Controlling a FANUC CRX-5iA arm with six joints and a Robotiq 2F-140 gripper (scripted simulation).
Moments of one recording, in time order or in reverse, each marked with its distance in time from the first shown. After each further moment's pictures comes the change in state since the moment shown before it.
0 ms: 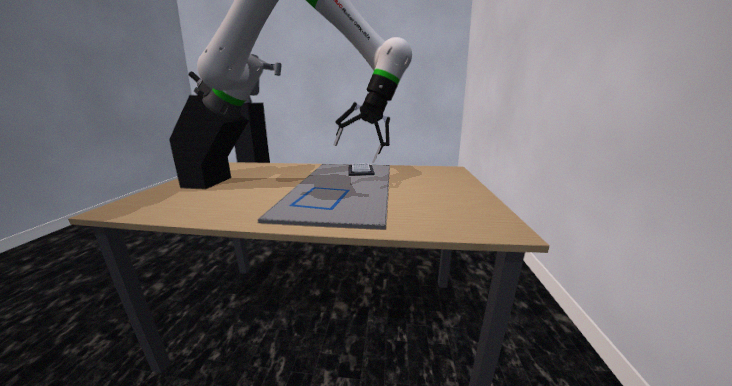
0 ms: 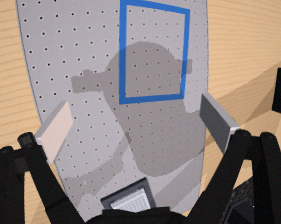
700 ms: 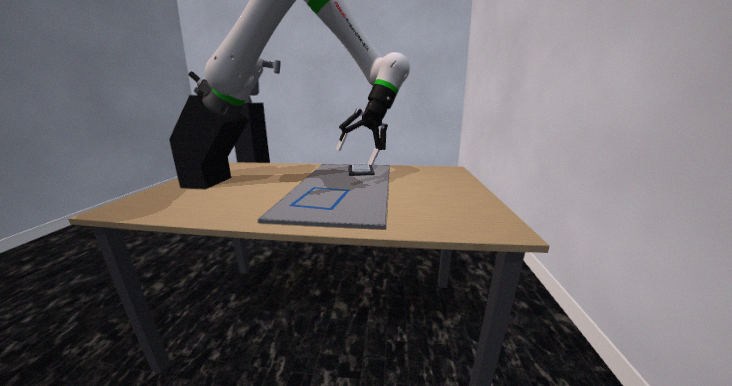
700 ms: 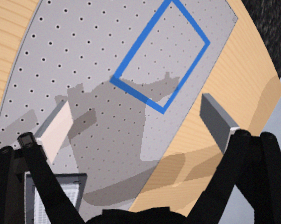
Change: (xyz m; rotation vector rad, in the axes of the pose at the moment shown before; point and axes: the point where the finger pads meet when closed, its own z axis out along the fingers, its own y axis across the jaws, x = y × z) arm -0.044 -0.004 0.016 -0.043 0.103 -0.588
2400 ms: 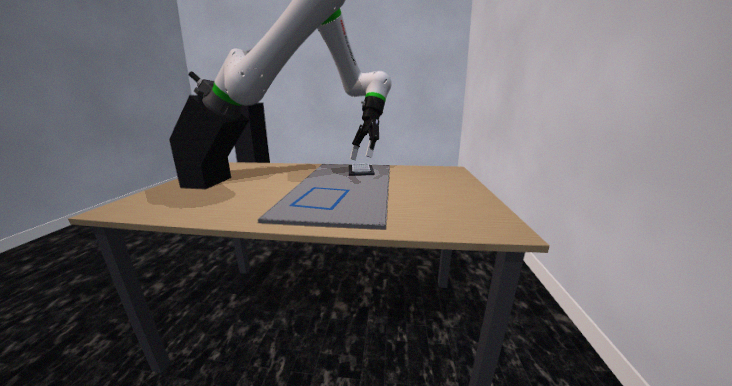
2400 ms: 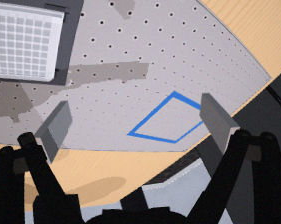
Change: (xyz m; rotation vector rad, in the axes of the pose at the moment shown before) arm -0.119 -0.089 -0.005 -0.176 0.253 -1.468
